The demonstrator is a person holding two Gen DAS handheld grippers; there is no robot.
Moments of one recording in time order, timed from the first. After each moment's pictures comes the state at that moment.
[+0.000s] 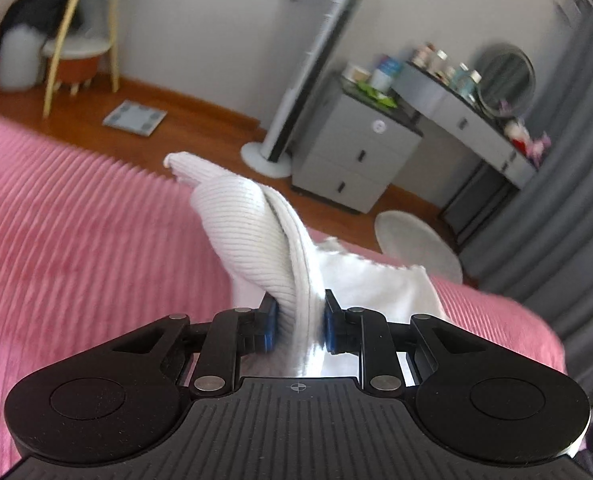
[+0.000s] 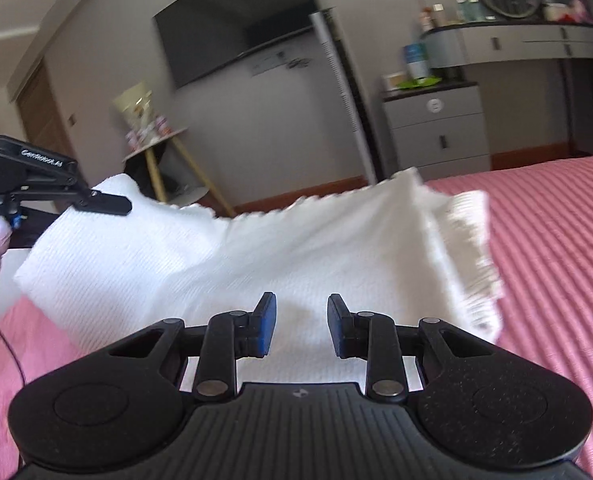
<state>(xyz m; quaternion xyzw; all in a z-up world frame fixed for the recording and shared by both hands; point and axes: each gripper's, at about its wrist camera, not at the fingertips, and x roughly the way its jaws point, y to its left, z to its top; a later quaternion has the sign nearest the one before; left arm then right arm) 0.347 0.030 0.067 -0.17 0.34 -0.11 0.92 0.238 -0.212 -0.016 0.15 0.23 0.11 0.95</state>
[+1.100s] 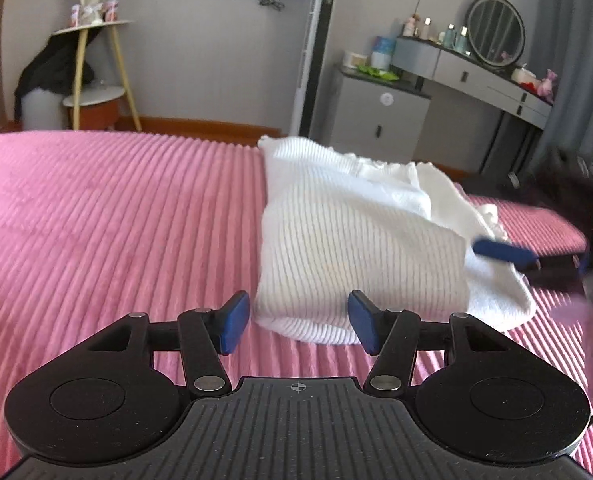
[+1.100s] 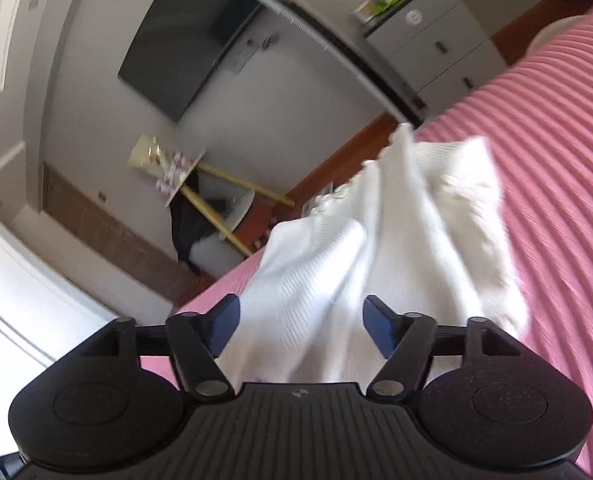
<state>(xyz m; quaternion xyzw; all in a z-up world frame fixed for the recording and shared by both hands) 0.242 -0.026 -0.016 -0.06 0.33 -0.06 0.94 0.303 -0.265 -0.008 0.36 0.31 0.19 0.86</state>
